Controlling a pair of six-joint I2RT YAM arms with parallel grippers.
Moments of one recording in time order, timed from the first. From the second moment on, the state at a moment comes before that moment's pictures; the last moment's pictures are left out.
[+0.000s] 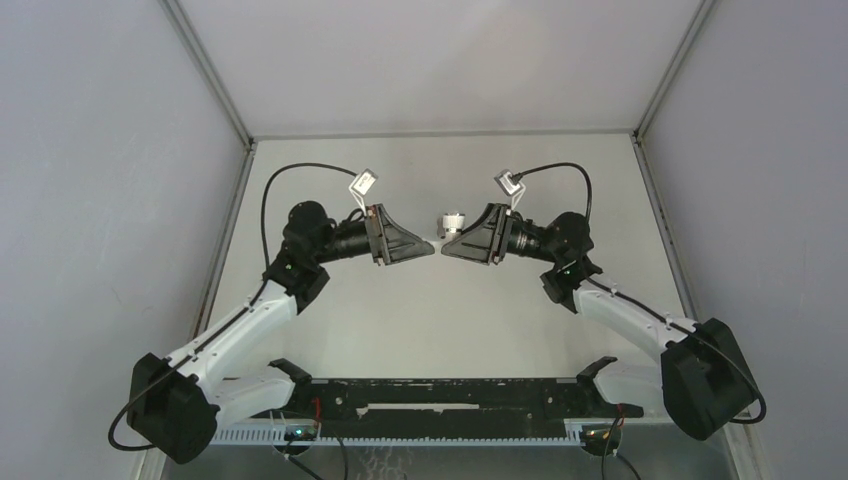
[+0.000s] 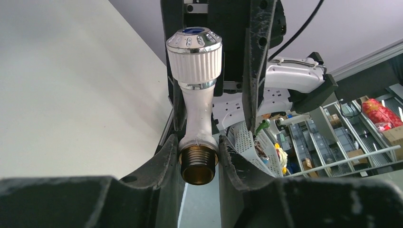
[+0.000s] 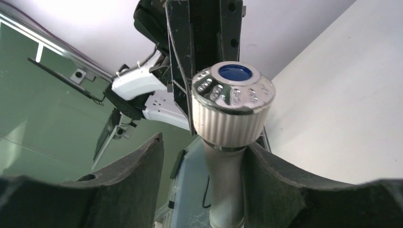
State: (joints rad) left arm -0.51 1.06 0.75 0.34 0.84 -0.93; right arm 0.53 1.19 0.64 0.82 -0.87 1.17
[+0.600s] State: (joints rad) left arm -0.51 1.06 0.75 0.38 0.84 -0.94; right arm 0.54 1.29 0.64 0.98 -0.86 1.29
